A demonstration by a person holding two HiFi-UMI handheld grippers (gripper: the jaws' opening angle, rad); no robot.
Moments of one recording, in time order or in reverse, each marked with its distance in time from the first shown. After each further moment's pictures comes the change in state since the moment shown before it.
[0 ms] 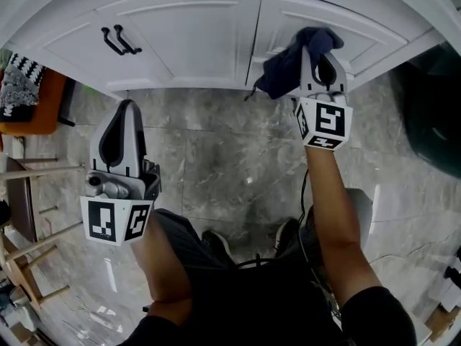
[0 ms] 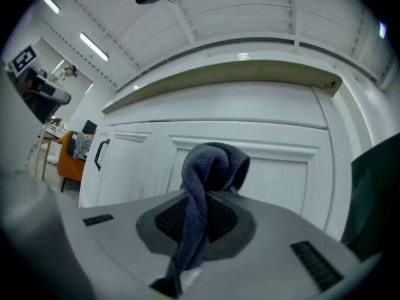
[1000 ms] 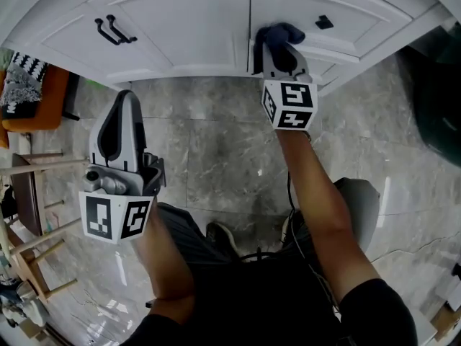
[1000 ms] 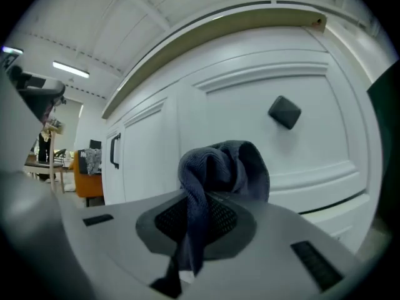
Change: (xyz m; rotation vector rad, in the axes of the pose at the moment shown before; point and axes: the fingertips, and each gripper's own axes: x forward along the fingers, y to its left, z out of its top) left arm -0.003 -0.025 0.000 -0.028 -0.006 -0.013; right arm 0.014 0.073 -0.068 0.248 0.140 0.130
